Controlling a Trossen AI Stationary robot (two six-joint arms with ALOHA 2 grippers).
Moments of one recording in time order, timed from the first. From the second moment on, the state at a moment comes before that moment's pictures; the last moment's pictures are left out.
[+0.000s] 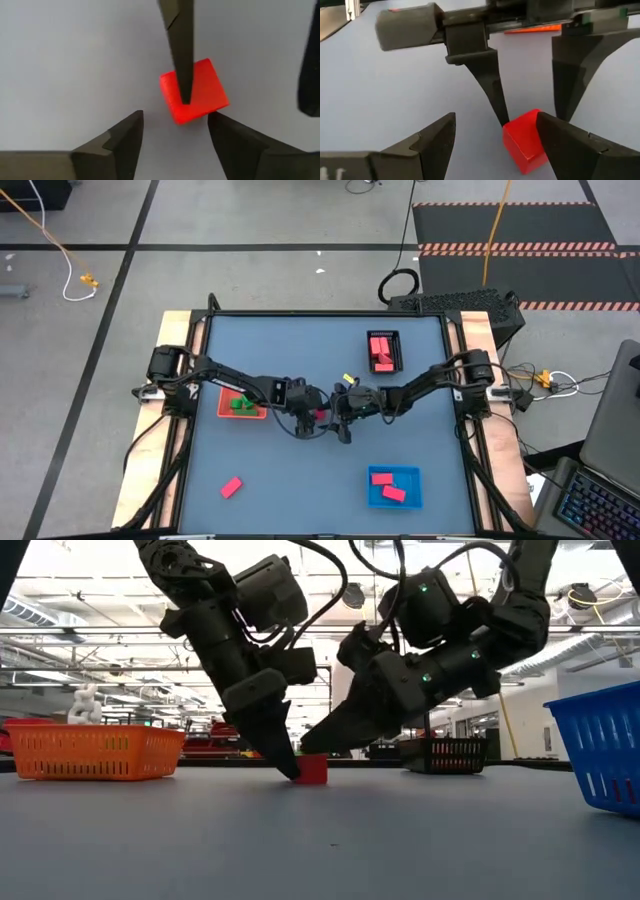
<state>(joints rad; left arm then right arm) -0.04 1.85 1.00 -0.16 -0.06 -0.18 0.05 1.94 0.73 0.75 -0.08 0.11</state>
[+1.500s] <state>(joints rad) -0.07 1.85 1.00 -0.18 -0.04 -0.14 0.00 1.85 0.69 0.62 0.05 -0.01</state>
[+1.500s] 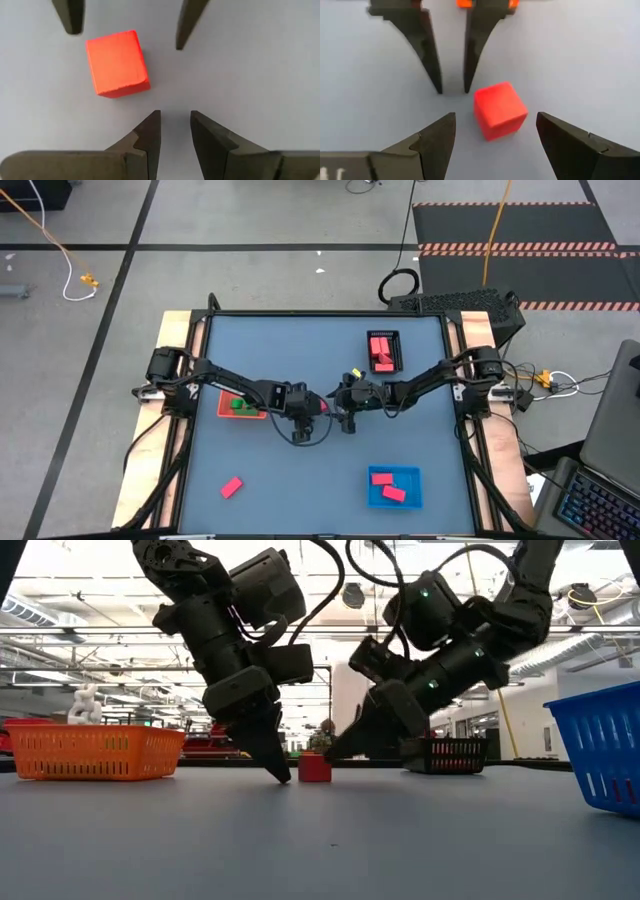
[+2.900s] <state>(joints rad) -0.04 1.85 1.00 -0.16 -0.05 -0.07 -0.02 2.01 0.72 0.76 -0.03 -0.03</state>
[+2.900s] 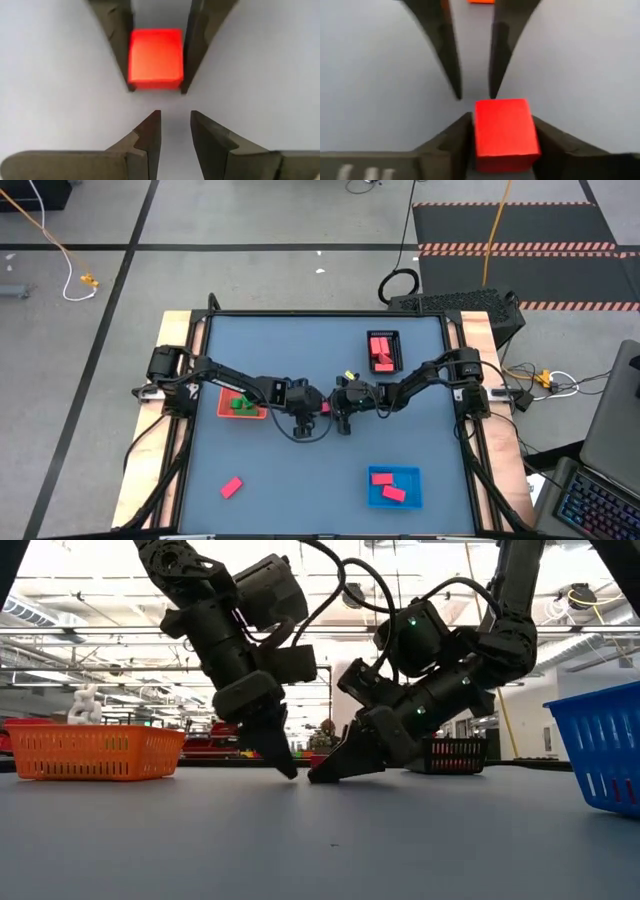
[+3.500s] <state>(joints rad) -0.02 1.85 1.00 -0.07 -0.06 -0.07 0.03 1.67 0.72 0.32 -0.08 -0.08</state>
